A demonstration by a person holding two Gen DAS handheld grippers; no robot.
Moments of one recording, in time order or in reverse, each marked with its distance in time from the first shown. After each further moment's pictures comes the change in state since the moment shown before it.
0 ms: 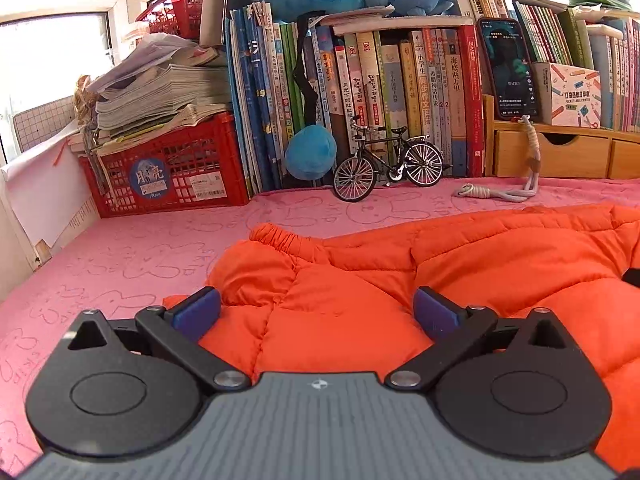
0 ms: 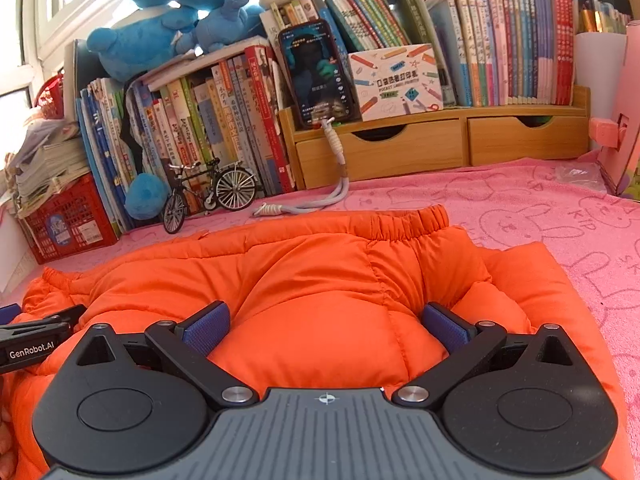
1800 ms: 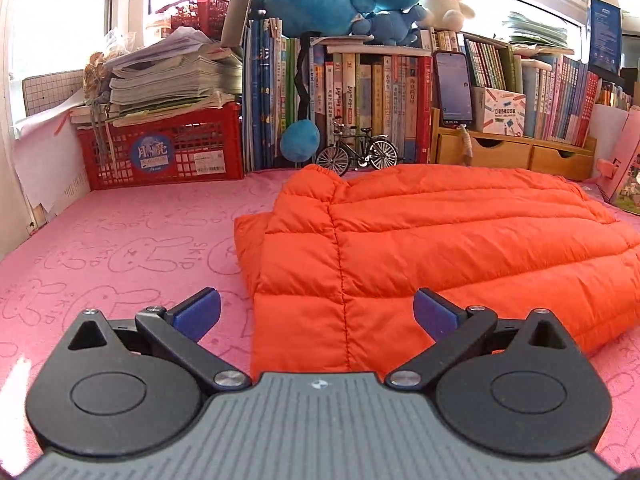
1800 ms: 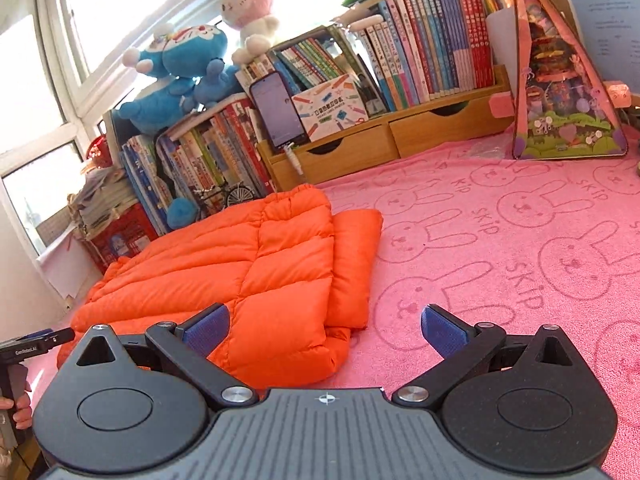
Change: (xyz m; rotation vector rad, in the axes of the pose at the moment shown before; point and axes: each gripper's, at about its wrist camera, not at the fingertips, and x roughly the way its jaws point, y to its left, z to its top) left arm -0.099 0.077 -0.055 0.035 -0.011 -0.204; right arm -0.163 -0.146 -0.048 0.046 -0.011 0.188
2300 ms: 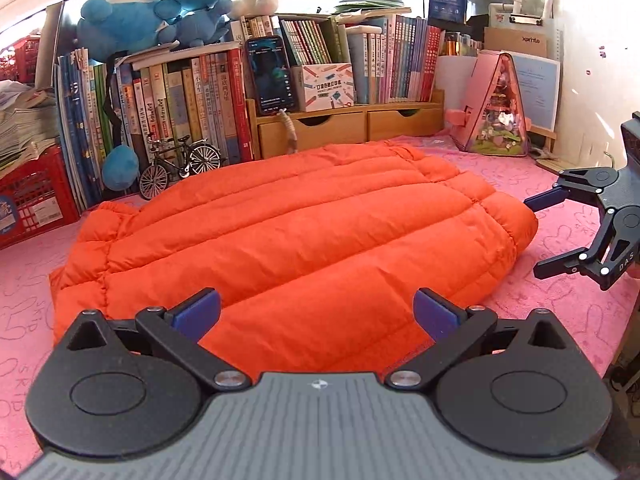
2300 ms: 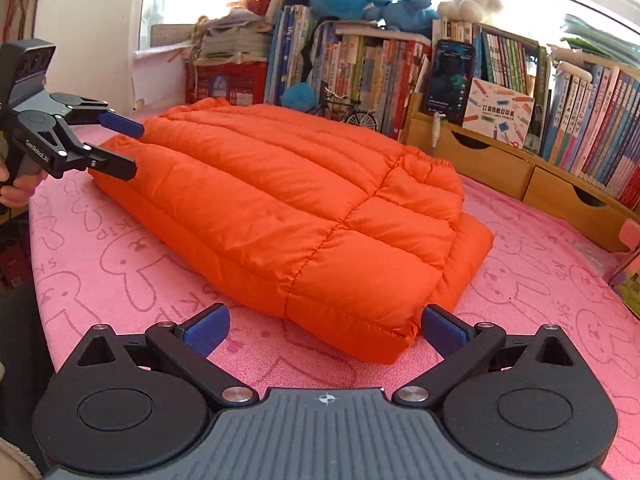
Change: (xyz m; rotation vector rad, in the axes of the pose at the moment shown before) left arm 0.013 -0.093 0.012 0.221 0.046 -0.341; right arm 0.030 0.047 -0.010 -0.604 0.166 0.123
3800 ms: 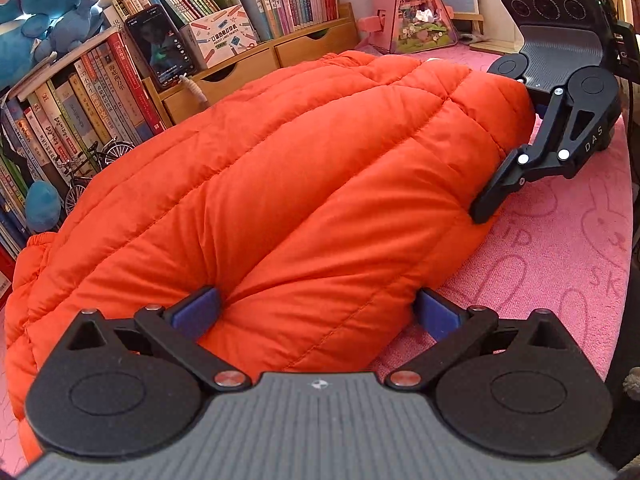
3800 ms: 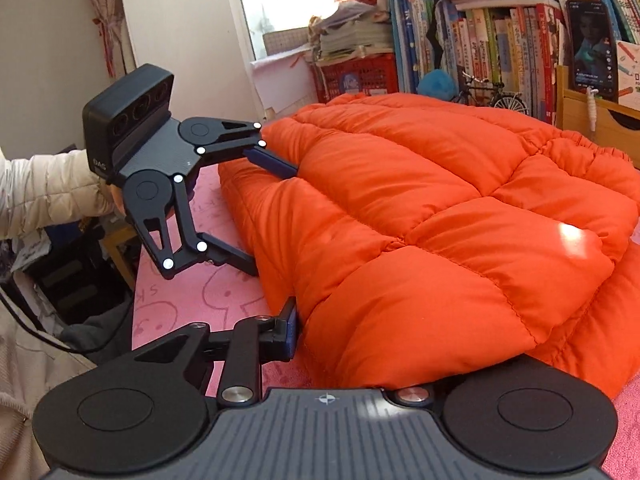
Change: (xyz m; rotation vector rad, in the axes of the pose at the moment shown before) left arm 0.046 -0.014 -0.011 0.350 0.165 -0.093; right arm 0.042 0.009 0.022 -0.089 0.013 0.491
